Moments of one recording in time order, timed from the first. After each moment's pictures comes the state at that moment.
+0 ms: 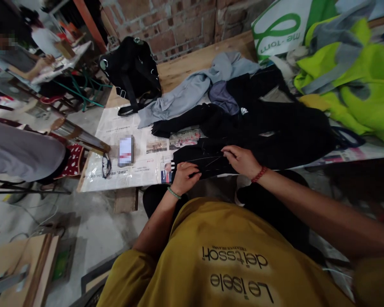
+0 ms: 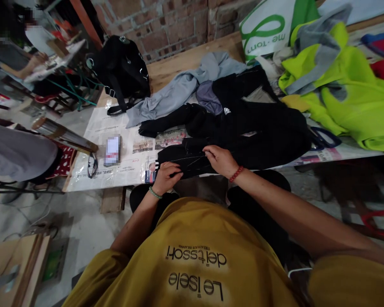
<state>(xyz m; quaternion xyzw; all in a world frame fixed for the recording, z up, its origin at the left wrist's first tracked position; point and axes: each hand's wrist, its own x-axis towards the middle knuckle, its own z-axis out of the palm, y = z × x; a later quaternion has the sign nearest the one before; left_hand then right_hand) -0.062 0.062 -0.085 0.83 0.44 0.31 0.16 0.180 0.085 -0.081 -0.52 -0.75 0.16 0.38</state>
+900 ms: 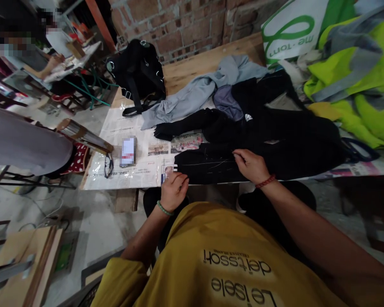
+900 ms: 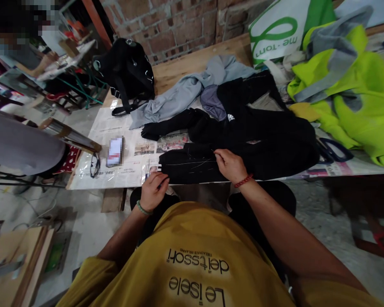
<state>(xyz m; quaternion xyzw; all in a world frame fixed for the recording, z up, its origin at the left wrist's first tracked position) -0.085 0.030 -0.062 0.80 0.51 0.32 0.03 0.207 0.093 -0.095 -0.54 -0.75 0.07 0.38</state>
